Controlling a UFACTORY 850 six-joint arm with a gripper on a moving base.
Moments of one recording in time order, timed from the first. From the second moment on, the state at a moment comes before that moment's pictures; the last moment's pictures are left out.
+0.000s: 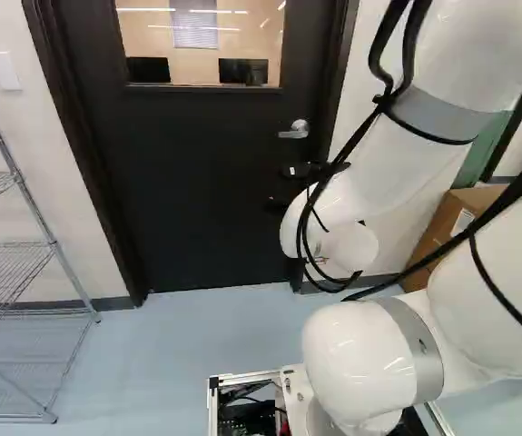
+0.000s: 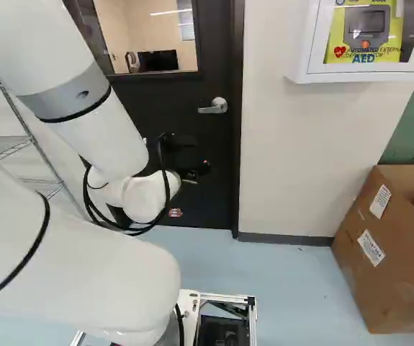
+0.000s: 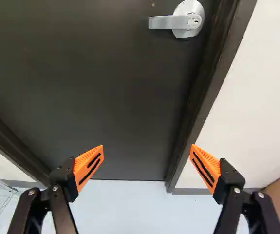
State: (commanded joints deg) arm 0.0 16.0 -5.0 0.0 50.0 0.0
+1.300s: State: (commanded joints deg) arm 0.0 16.5 -6.6 0.0 50.0 0.0
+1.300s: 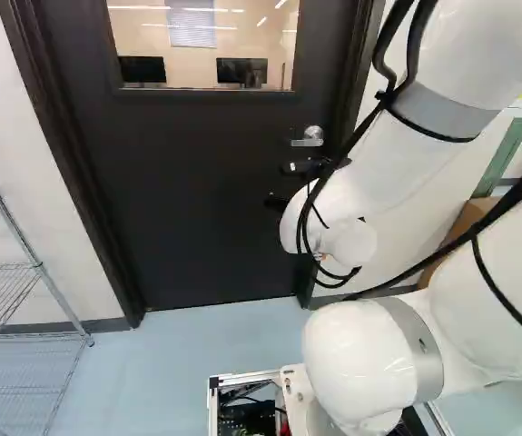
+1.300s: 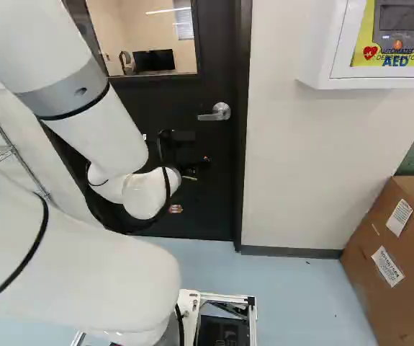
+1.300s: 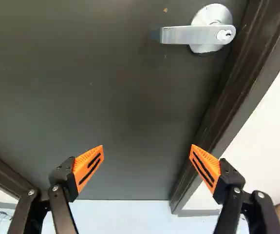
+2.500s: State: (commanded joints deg) arm 0.0 10.6 -20.2 0.0 50.0 0.0
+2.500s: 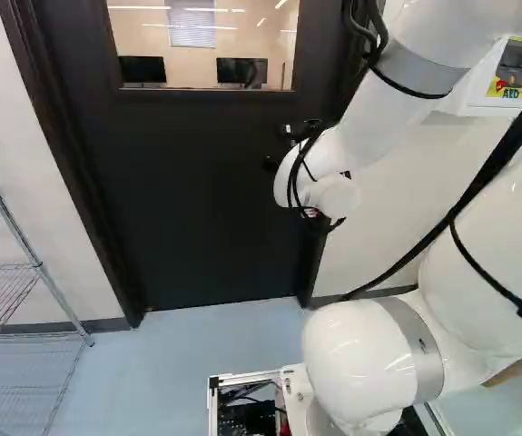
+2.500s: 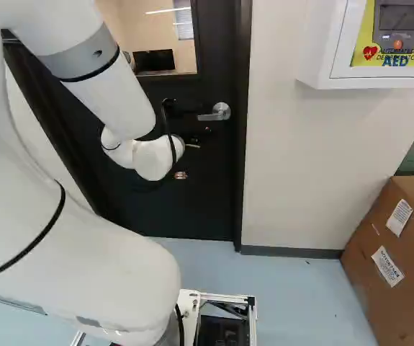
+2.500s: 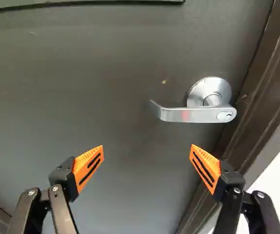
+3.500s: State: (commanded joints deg) arm 0.0 14.0 -23.7 0.0 50.0 0.0
